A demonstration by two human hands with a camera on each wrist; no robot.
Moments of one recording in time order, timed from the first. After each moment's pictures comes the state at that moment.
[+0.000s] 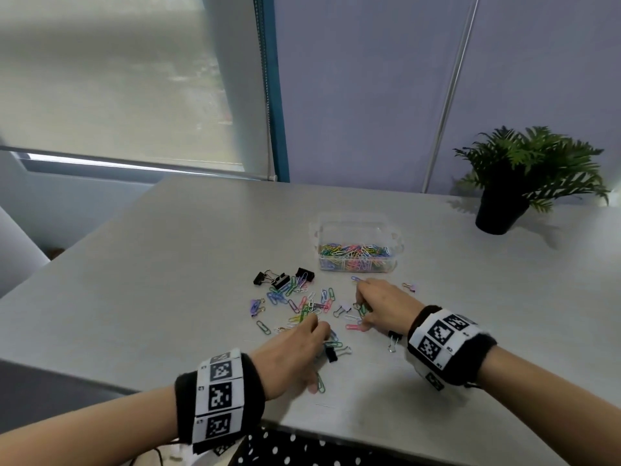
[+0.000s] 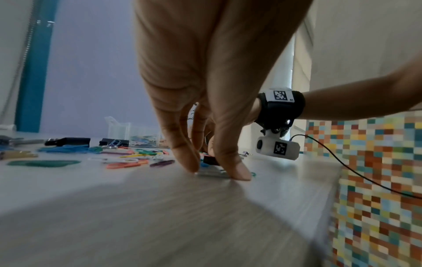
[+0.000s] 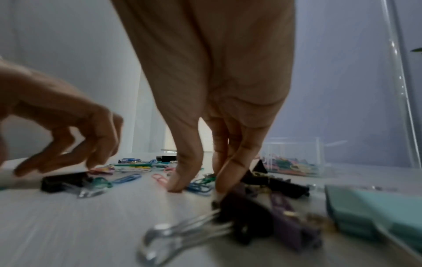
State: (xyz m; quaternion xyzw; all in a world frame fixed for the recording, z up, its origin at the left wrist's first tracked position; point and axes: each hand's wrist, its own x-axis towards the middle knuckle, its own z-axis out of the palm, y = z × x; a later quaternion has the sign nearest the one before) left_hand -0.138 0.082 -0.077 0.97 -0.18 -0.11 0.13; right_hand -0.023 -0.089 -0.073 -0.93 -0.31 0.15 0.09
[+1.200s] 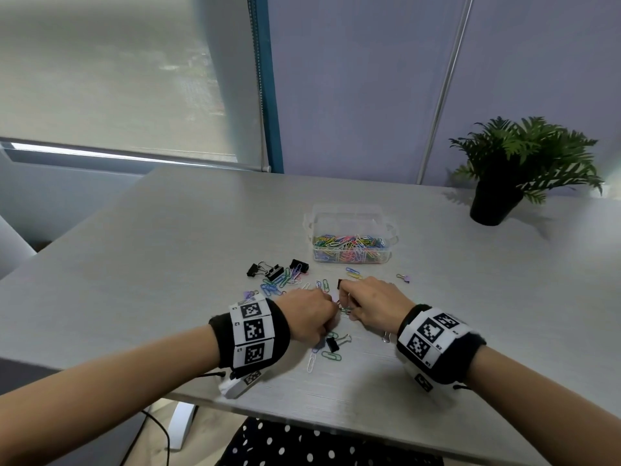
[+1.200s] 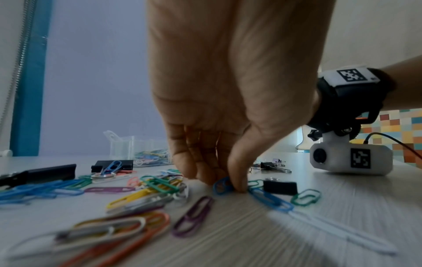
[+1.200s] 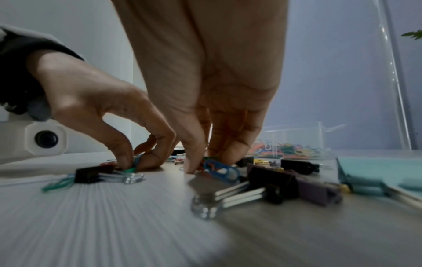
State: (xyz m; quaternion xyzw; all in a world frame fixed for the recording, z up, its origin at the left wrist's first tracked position) left_hand -0.079 0.068 -0.070 0.96 -0.24 -0.16 0.00; right_hand -0.035 -0.084 -0.076 -0.93 -0.34 0.10 0.10
